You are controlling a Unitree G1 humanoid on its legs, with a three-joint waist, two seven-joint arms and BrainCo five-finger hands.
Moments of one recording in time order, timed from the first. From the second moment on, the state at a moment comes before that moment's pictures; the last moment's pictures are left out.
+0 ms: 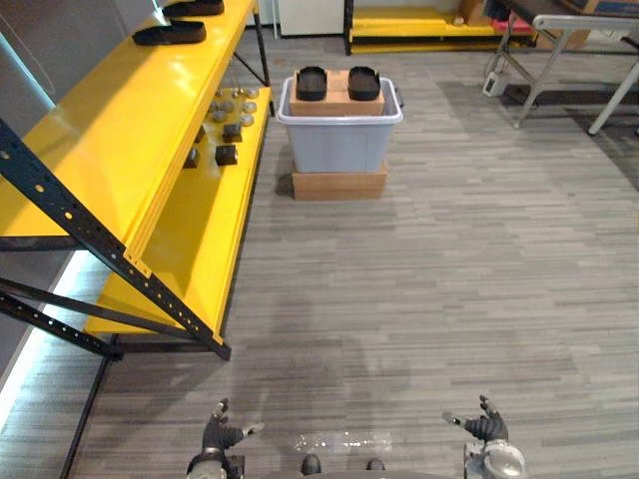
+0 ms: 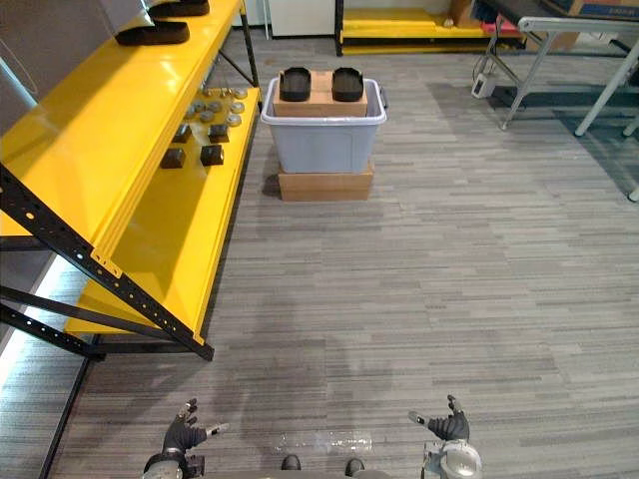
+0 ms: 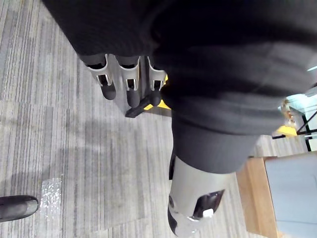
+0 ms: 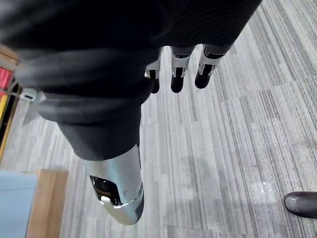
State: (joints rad) left arm 0.17 0.12 0.09 0.73 0.01 -0.16 0.14; right arm 0.04 -0.14 -0.28 0.84 -0.04 -0.10 -0.15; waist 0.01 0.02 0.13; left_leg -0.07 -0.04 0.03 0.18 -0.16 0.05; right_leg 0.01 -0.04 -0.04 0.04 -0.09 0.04
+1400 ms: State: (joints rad) left arm 0.15 0.03 0.11 0.71 -0.04 -0.13 0.18; right arm 0.01 -0.07 -0.27 0.83 0.03 -0.09 -0.19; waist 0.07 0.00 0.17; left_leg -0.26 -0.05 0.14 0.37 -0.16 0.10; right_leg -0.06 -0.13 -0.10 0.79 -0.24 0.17
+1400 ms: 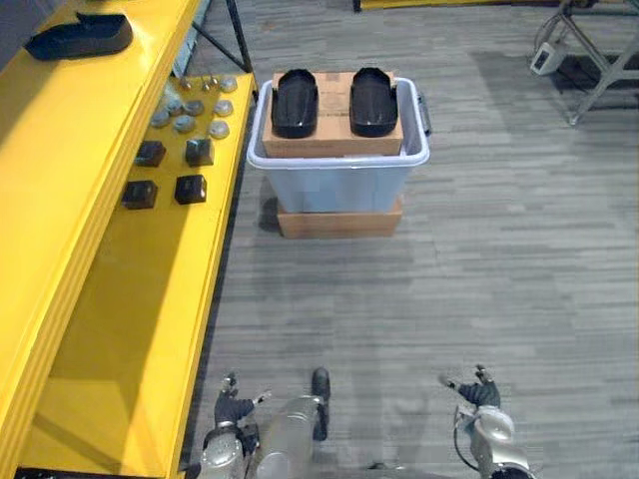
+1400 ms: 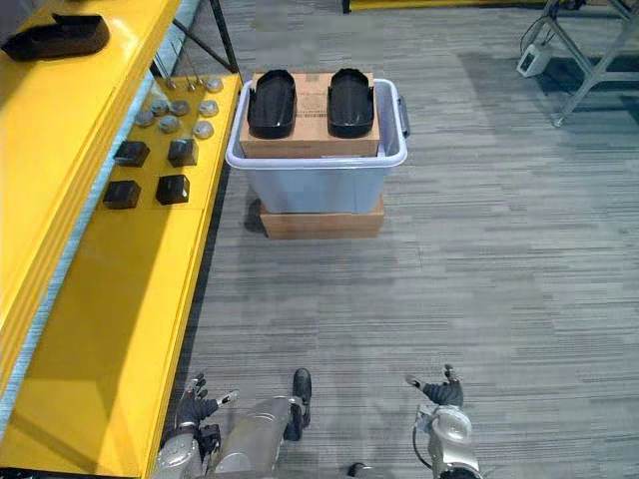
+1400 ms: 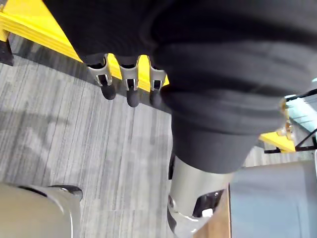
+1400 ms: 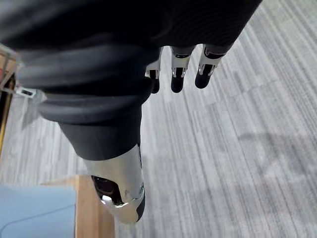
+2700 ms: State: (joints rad) left arm 0.14 0.10 0.08 0.86 -0.03 -0.13 0.16; right arm 0.05 -0.13 -0.47 0.90 0.13 -0.09 -0.20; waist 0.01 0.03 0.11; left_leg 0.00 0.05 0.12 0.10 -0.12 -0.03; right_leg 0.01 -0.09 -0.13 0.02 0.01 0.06
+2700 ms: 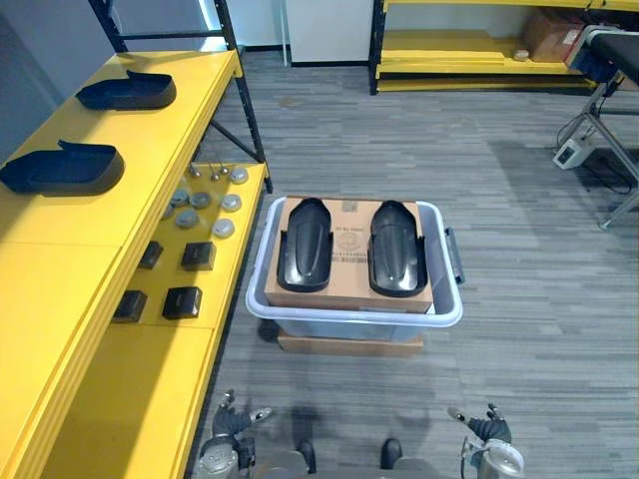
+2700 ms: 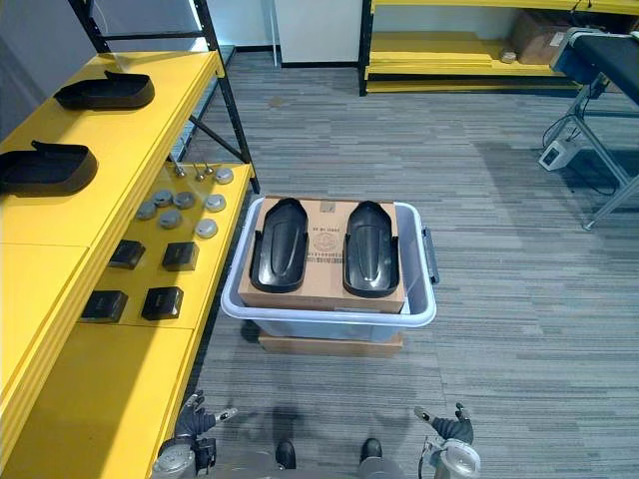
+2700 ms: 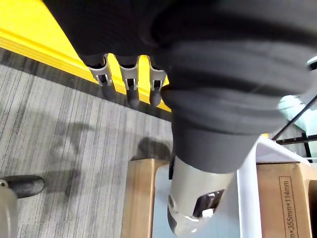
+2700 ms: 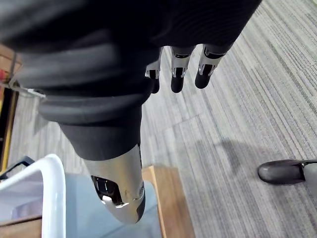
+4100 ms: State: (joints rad) left arm 0.10 0.08 -0.13 0.79 -0.09 -0.20 0.20; right arm -0.87 -0.39 -0.24 1.16 0.03 -0.02 -0.41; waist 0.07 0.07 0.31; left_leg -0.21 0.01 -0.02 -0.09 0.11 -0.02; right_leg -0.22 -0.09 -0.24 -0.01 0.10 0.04
